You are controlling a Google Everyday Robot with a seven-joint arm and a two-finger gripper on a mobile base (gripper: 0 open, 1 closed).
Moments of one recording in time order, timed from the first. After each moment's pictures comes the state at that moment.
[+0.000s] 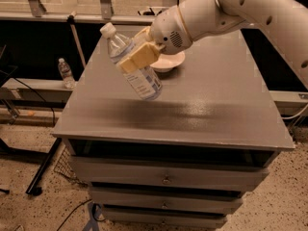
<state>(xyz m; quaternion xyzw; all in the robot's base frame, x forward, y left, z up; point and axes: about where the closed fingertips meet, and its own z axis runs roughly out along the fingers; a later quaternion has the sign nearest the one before) 0.562 0.054 0.965 -0.60 0.63 0.34 0.36</state>
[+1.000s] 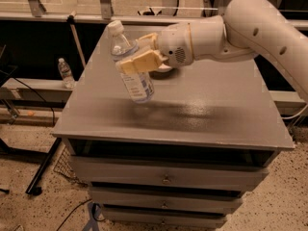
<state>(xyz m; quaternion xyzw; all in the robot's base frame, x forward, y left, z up) 0.563 0.054 0.964 -0.54 0.60 0.39 0.45</state>
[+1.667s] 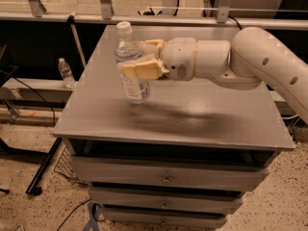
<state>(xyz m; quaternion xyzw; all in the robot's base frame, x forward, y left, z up) 0.561 0.048 0.963 -0.48 0.56 0.39 0.55</state>
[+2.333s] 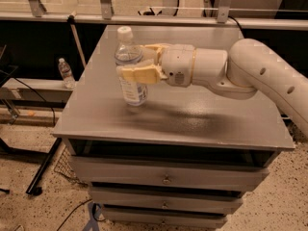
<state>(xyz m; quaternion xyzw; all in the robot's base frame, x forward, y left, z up) 0.562 0.049 0.953 -0.47 0.56 0.39 0.57</state>
